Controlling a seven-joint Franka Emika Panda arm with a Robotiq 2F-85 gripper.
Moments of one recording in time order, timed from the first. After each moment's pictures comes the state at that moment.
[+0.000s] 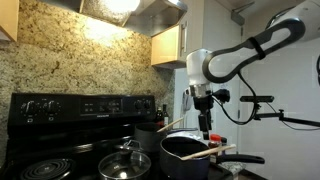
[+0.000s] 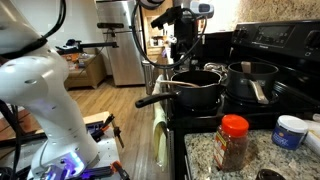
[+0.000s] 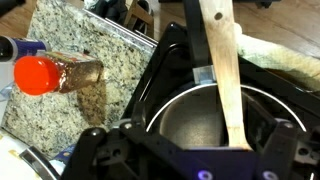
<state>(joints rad) -0.07 -0.27 -0.05 -2.31 -0.23 1.91 -0.03</state>
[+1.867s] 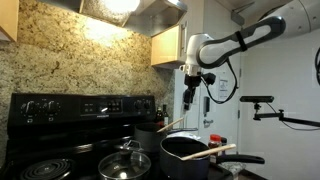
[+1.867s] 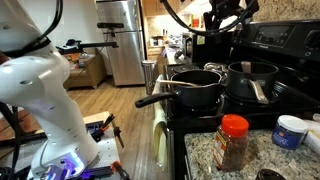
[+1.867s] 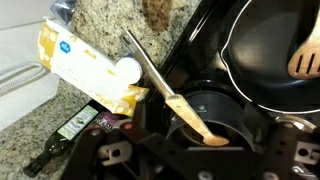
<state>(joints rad) -0.13 -0.19 -0.13 -2.06 -0.29 2.11 -0.20</state>
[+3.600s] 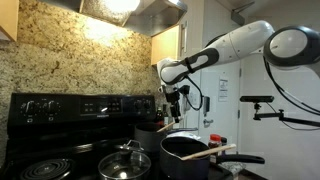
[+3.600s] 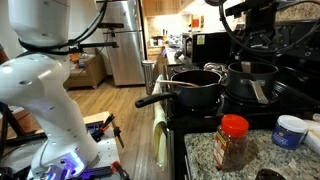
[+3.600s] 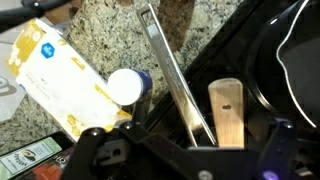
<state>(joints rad) -0.14 0.38 -0.15 -1.47 -0.27 1.73 -0.41</state>
